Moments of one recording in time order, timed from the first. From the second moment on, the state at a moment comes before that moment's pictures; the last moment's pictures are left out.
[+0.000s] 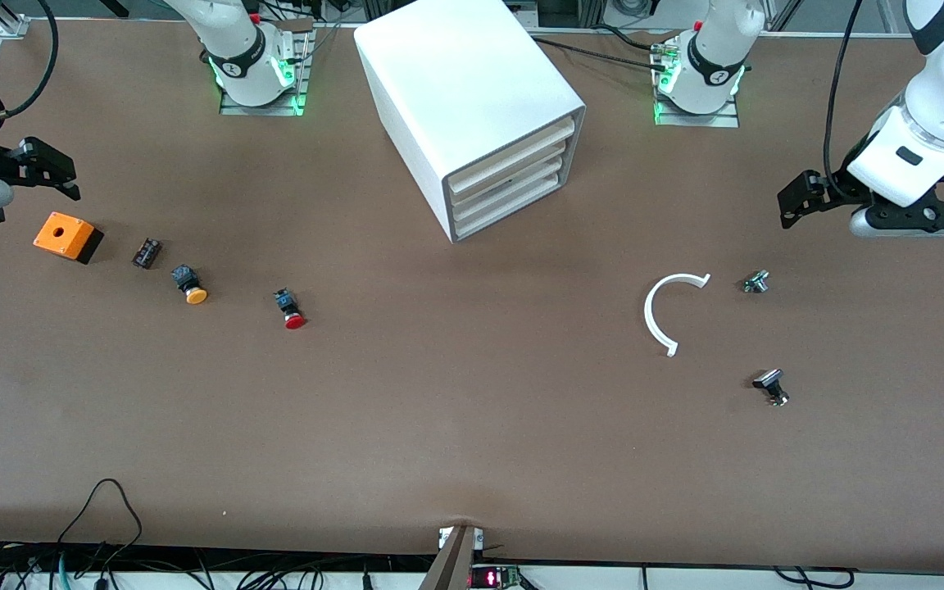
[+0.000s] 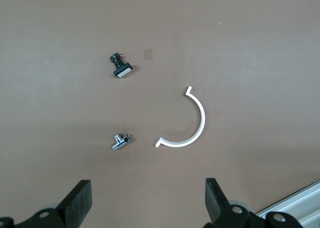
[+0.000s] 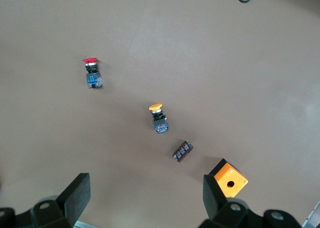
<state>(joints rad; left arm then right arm) -0.05 -0.03 -0.07 -1.73 0.04 1.72 -0.14 -0.01 0.01 -0.01 -1.63 -0.06 1.61 -0.40</state>
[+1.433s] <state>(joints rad) -0.04 0.21 -0.13 -1.81 -0.33 1.70 0.01 -0.02 0.02 -0.01 -1.63 -0.06 1.61 -0.40</state>
